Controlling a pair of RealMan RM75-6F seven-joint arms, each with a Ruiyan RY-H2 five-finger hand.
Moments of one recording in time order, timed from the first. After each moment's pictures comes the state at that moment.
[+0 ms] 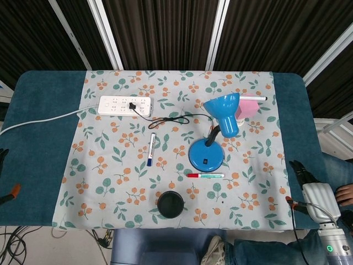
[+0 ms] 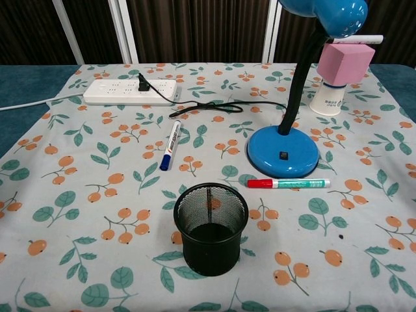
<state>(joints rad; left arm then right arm) -0.07 -1.03 -0.07 -1.76 1.32 1.46 0.18 0.13 -1.14 0.03 -1.61 -1.53 1.42 -0.03</state>
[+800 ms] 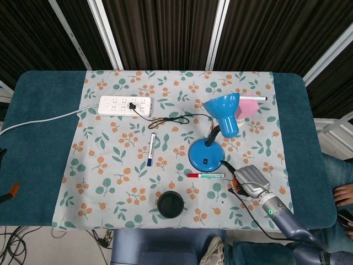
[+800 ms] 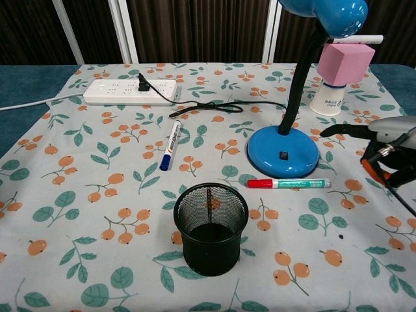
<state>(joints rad) -0.07 -1.02 -0.08 -1.75 1.29 1.45 0.17 0.51 -1.27 0.11 -1.66 -1.34 0.84 -0.19</state>
